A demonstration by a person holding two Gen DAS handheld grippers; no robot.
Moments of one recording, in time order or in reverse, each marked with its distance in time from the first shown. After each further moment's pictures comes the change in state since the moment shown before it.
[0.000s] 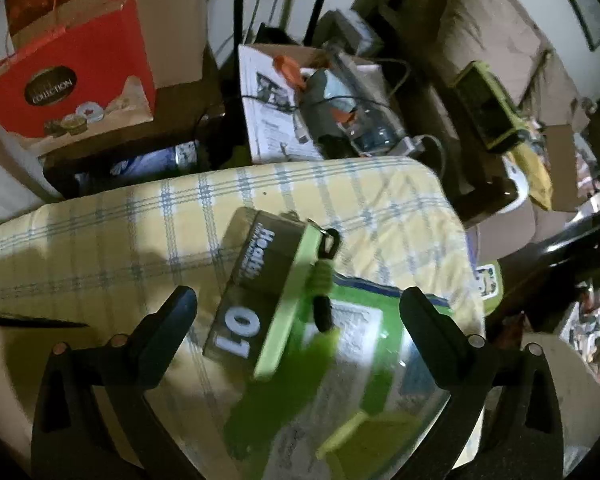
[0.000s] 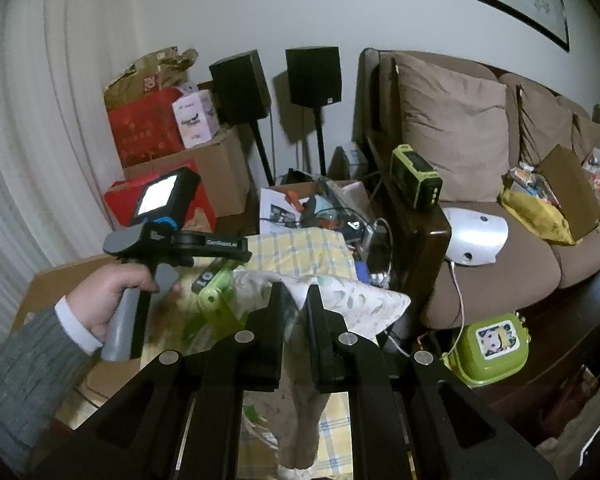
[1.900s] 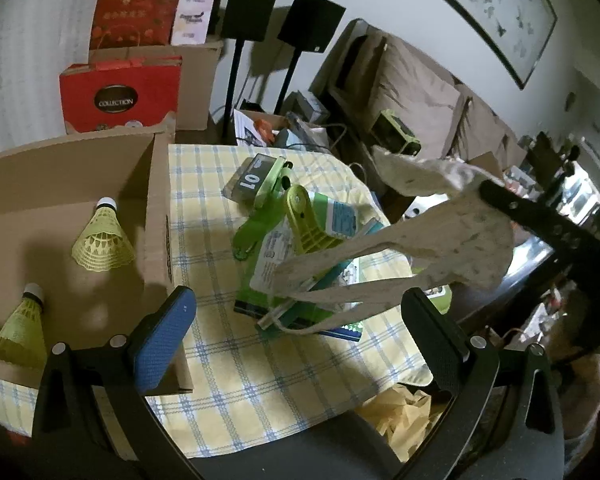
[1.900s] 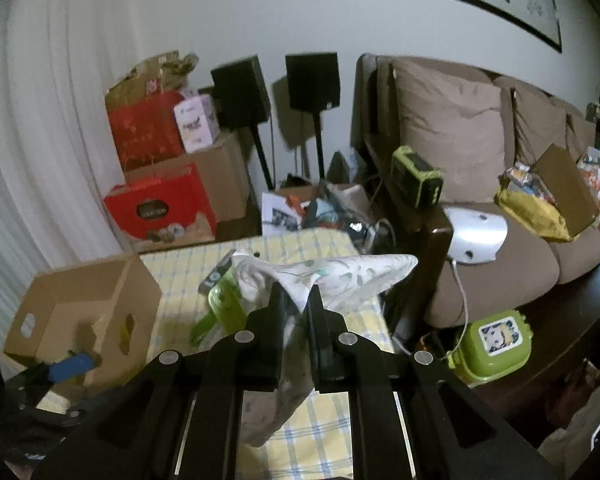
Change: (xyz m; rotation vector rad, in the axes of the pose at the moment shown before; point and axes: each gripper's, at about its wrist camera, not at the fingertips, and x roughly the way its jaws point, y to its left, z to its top) left arm -0.167 0.023 -0.223 0.020 -0.366 -0.165; right arm -0.006 0.016 -0.011 0.014 -0.046 -0.025
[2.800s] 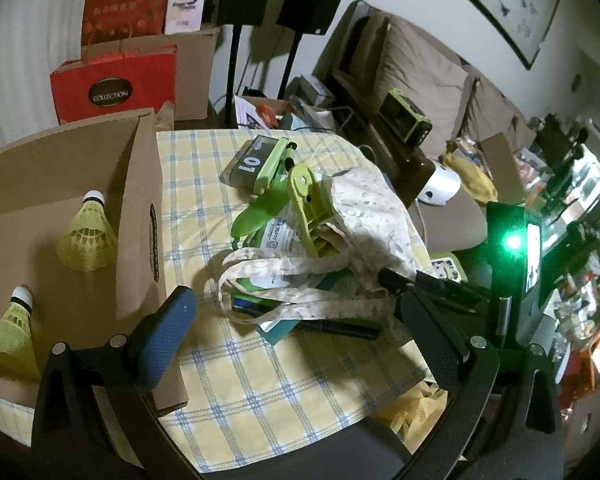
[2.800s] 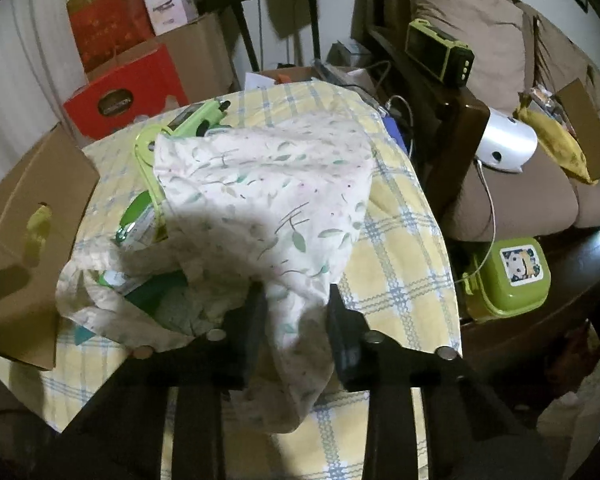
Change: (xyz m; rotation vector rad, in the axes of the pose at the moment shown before) left arm 0.033 -0.003 -0.005 0.040 0.047 0.040; right arm 0.127 -0.006 -0.098 -0.013 0.343 -0.031
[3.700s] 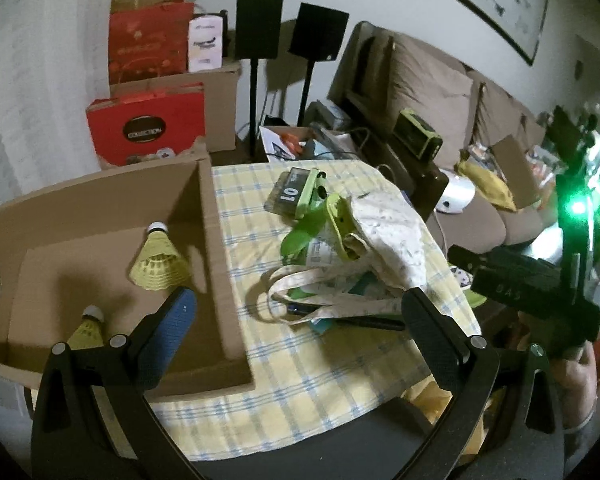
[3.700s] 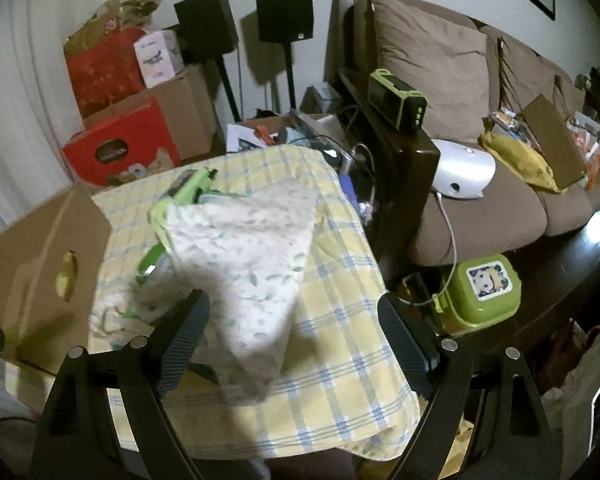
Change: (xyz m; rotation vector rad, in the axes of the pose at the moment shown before) left arm -0.054 0.009 0.000 0.072 -0.081 0.102; right arm -0.073 -0.012 0.011 0.046 -0.127 -0.073
